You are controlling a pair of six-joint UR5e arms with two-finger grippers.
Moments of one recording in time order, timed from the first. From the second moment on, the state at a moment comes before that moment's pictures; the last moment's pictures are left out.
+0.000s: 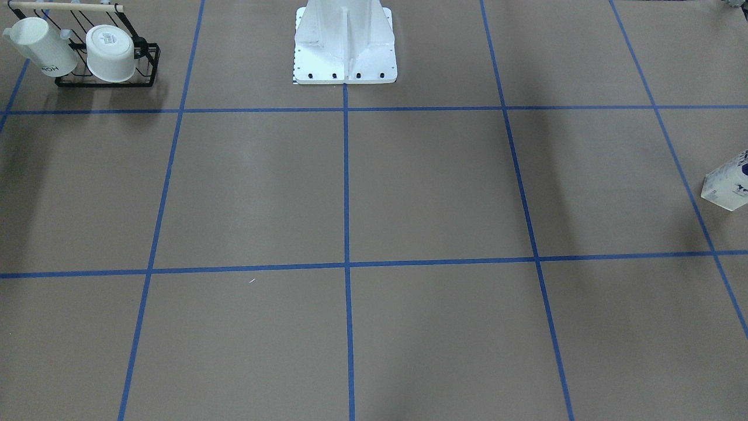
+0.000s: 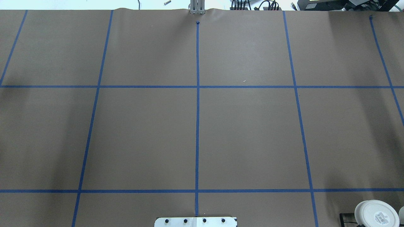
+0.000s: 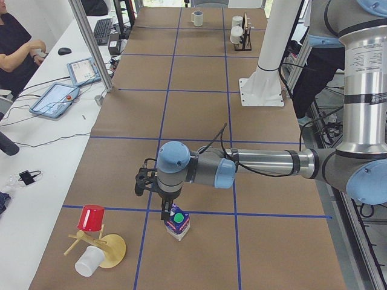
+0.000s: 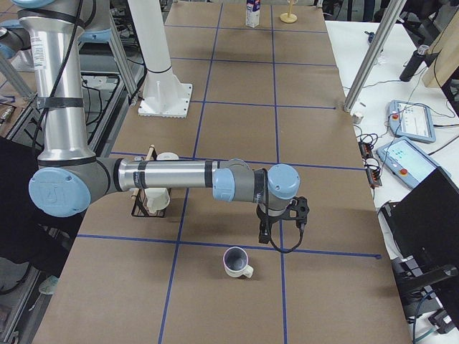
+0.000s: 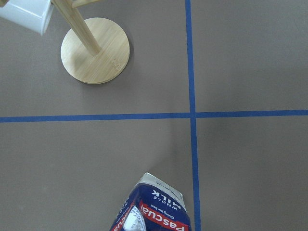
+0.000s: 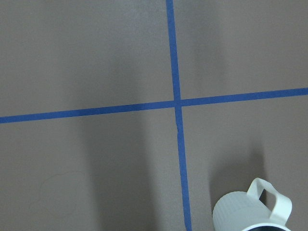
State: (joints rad) left arm -1.64 -1.48 -1.68 -1.72 -2.34 -0.05; right arm 1.55 -1.52 1.57 -1.64 2.41 0.12
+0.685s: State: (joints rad) left arm -1.64 -1.49 -1.66 -1.75 -2.32 -0.04; right arm 1.55 -1.52 1.56 -1.64 2.40 0.13
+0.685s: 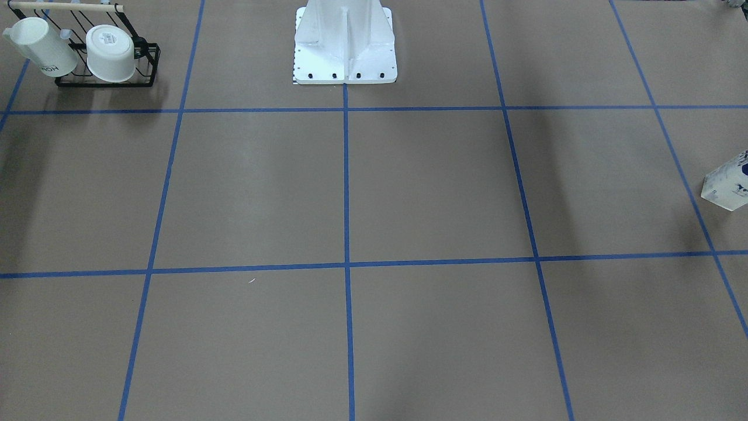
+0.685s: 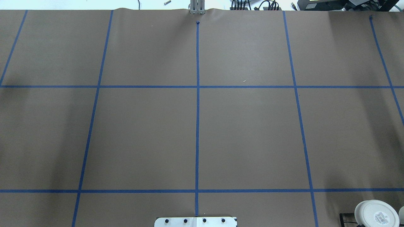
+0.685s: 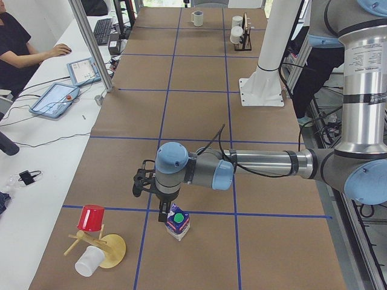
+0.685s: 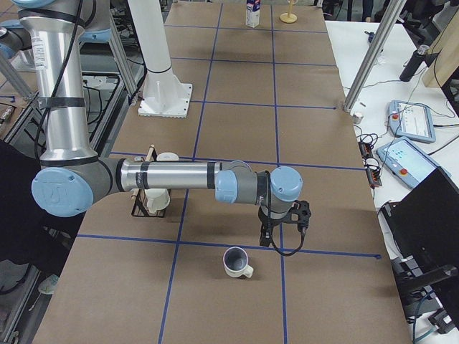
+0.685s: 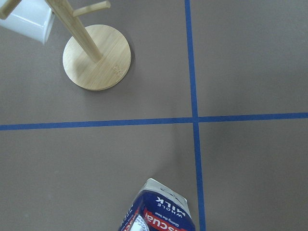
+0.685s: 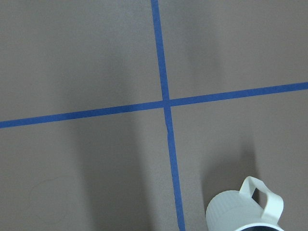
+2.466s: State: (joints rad) left arm -1.64 -1.49 -1.65 -1.77 -2.40 -0.05; right arm 1.55 -1.67 1.33 -1.26 2.36 0.04
